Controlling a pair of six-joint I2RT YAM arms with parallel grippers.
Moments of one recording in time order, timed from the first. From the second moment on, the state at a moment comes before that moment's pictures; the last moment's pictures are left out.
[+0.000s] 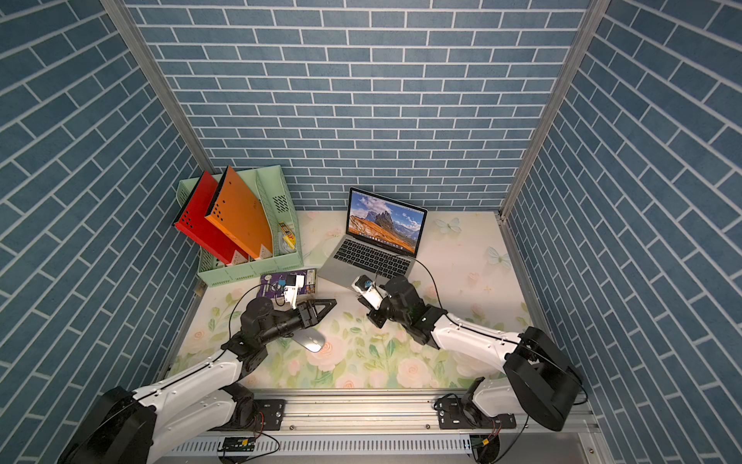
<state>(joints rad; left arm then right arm) -0.49 0.98 0.28 0.49 0.52 -0.81 0.79 1.38 0.71 0.14 -0.36 -0.12</state>
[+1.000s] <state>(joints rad) -0.61 1.10 0.48 0.18 0.92 -0.37 0.73 1.49 0.88 -0.25 -1.19 -0.01</state>
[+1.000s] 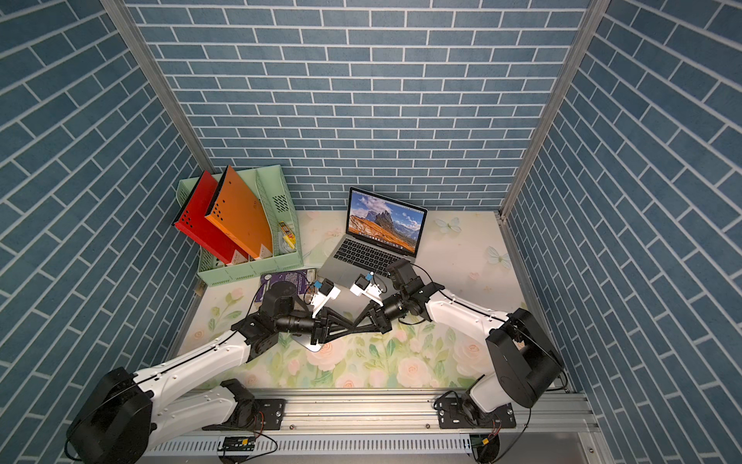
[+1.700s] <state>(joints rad) -0.59 1.13 0.48 0.21 0.99 -0.41 0.71 1.50 0.89 -0.36 -1.19 -0.08</state>
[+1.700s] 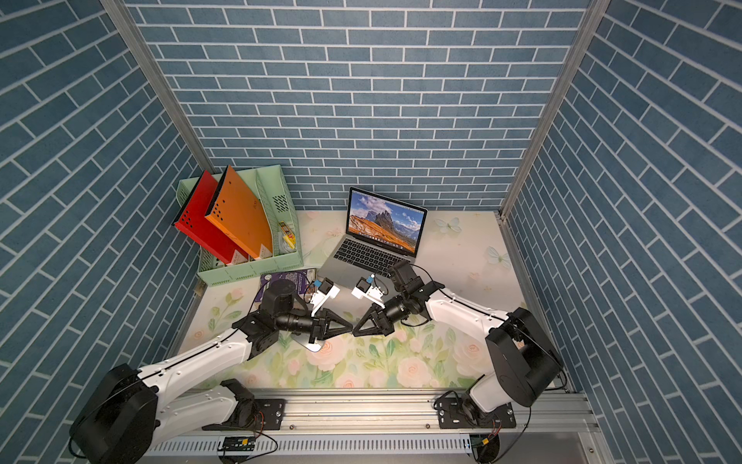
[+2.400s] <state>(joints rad) -0.59 1.14 0.45 0.34 0.80 -0.75 1.06 1.11 0.70 -0.16 -0.09 -0.27</state>
